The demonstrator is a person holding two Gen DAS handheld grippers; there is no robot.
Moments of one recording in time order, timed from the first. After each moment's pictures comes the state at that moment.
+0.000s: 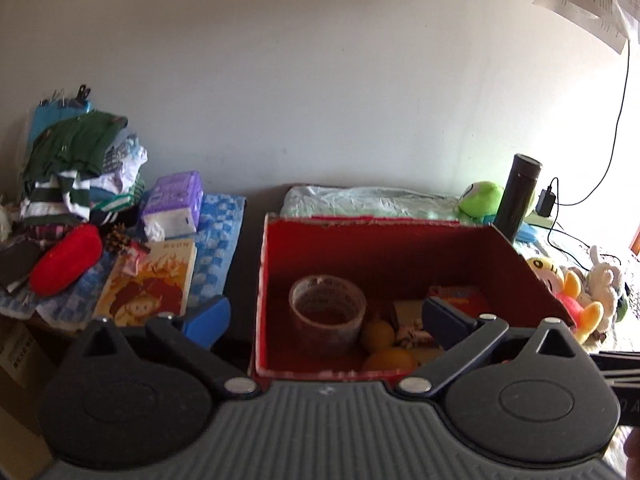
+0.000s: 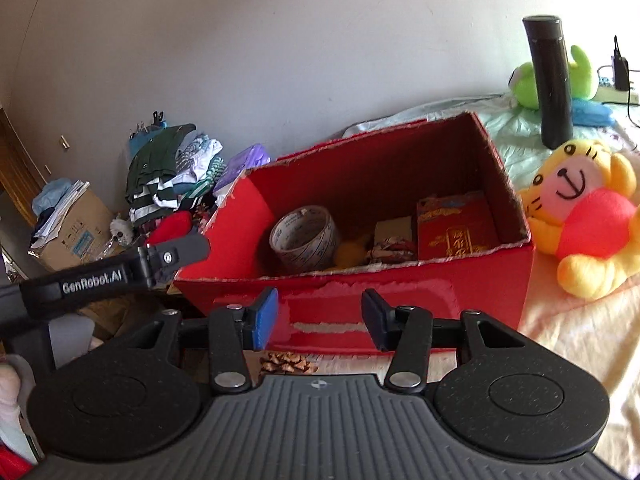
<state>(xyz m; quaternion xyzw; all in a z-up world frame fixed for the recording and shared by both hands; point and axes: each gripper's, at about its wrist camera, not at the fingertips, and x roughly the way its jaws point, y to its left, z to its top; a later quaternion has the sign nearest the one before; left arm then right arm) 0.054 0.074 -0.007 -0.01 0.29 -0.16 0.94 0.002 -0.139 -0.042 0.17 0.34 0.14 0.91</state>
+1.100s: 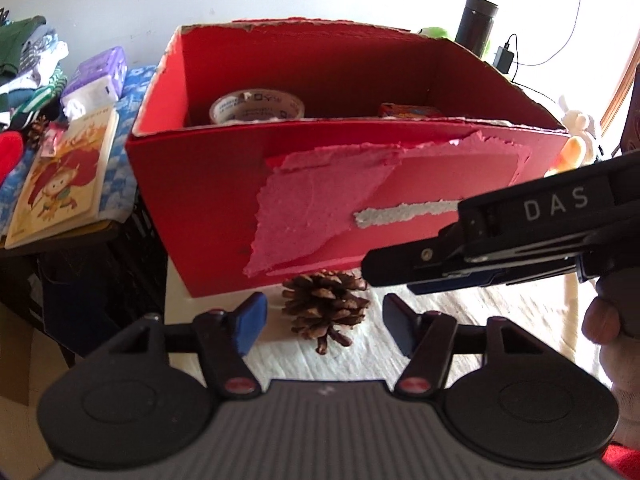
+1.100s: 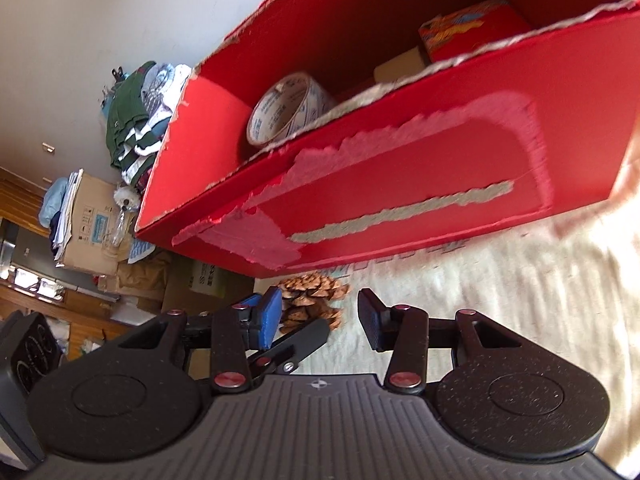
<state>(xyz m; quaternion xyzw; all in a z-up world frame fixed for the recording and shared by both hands) 0.046 0.050 -0.100 0.05 0.44 -0.25 0.86 0.043 -0.123 -0.107 0.30 0.50 0.16 0.80</state>
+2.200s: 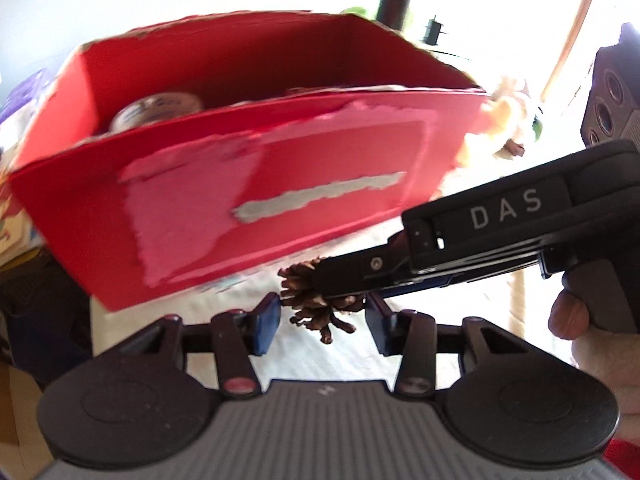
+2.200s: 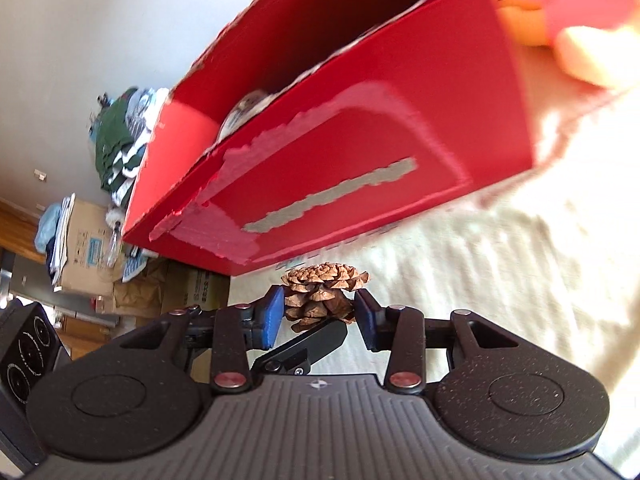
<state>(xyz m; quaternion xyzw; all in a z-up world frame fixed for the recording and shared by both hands) 0.028 0.008 -0.096 0.08 0.43 -0.35 0.83 0.003 -0.166 -0.102 0.33 0.47 0.11 0.81</state>
